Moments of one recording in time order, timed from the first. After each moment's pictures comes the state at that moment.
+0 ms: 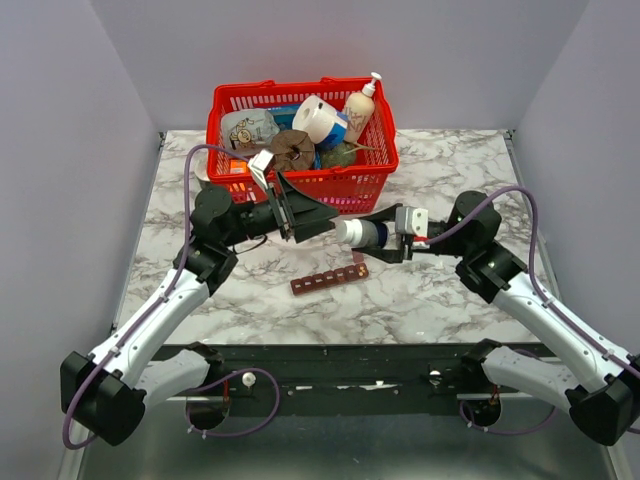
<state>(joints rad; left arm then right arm) -0.50 1.03 0.87 0.28 0.73 -1.35 0.60 0.99 0.89 0.06 -0.86 -0.51</state>
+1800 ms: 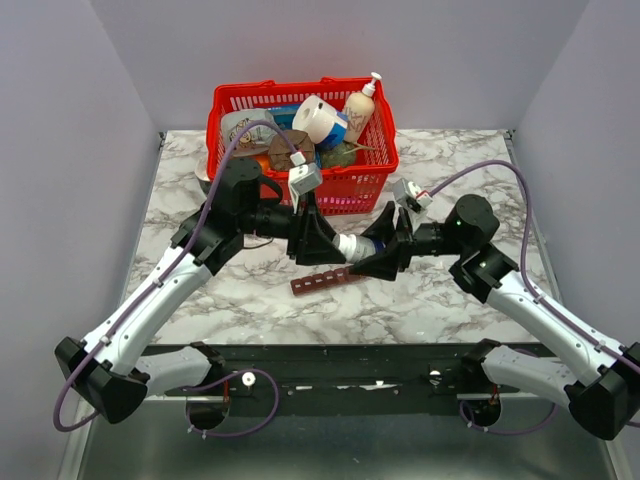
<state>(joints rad) -0.62 1.13 1.20 -0.32 1.00 -0.31 0.63 1.01 0.84 0.25 -0.99 0.26</state>
